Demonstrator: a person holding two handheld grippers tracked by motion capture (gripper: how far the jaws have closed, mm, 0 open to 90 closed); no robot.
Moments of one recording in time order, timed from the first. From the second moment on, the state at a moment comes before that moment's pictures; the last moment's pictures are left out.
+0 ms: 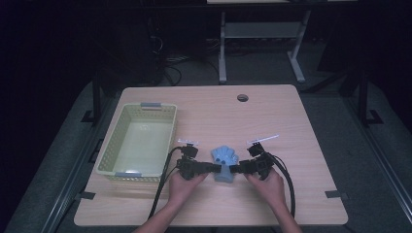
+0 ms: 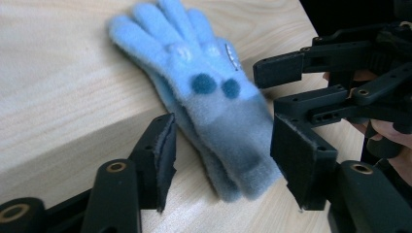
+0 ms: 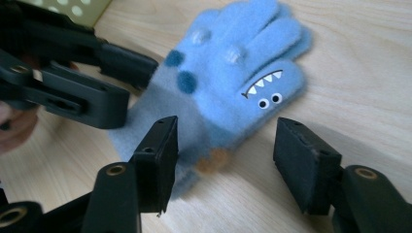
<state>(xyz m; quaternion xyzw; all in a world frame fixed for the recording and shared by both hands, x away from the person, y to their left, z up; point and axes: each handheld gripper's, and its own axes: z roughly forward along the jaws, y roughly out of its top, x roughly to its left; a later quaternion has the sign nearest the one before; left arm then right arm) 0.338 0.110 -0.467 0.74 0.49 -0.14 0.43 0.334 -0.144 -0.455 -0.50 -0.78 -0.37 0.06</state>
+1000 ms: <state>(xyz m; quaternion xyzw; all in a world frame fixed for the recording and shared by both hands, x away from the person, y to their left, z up) 0.352 0.104 -0.481 0.73 0.50 -0.20 0.42 0.334 -0.121 -0.465 -0.52 -0.77 -0.36 0.04</state>
